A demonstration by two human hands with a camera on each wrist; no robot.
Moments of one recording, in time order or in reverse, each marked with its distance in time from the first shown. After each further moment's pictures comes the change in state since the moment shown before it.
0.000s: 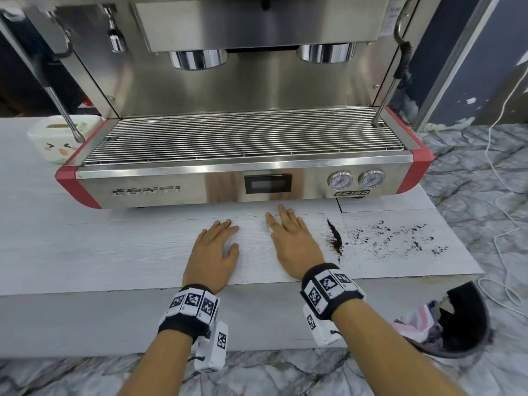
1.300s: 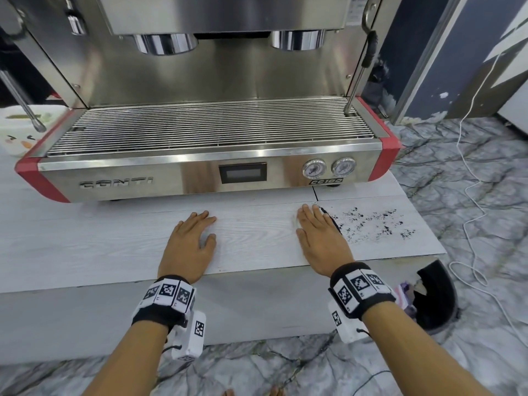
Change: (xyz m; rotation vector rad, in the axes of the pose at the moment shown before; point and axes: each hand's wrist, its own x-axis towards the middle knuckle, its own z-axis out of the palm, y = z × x) left_hand -0.001 -0.001 0.000 0.008 -0.015 -0.002; right_hand -0.056 0.071 -0.025 -0.089 -0.010 0.143
